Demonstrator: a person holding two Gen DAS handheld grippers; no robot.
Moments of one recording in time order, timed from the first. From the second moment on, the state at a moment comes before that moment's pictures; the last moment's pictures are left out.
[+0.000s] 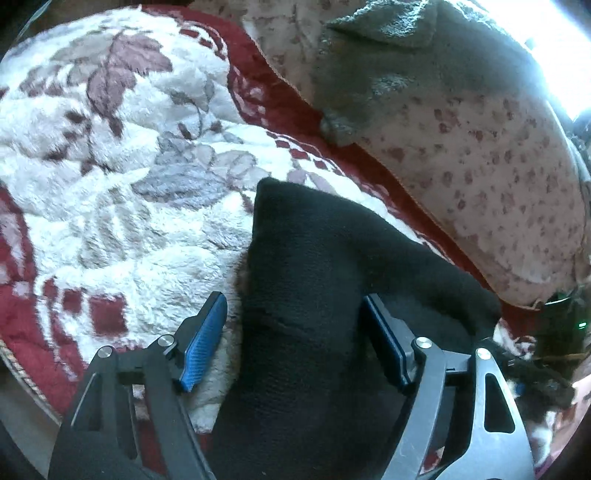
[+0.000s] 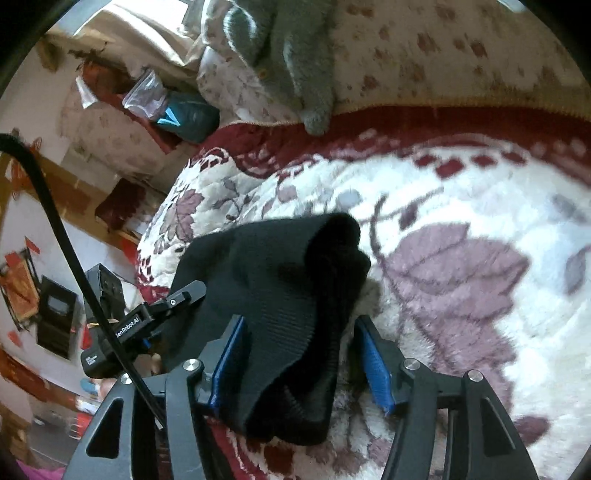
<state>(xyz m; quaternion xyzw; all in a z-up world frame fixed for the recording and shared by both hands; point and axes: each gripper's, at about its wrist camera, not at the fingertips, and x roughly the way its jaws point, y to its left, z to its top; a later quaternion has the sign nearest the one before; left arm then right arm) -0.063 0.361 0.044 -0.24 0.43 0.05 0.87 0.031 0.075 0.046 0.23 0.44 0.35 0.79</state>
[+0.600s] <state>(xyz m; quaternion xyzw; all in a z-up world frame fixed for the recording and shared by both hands) -0.118 0.308 0.120 -0.12 0.34 0.15 0.92 -0.025 0.079 0.109 0.16 0.37 0.35 0.85</state>
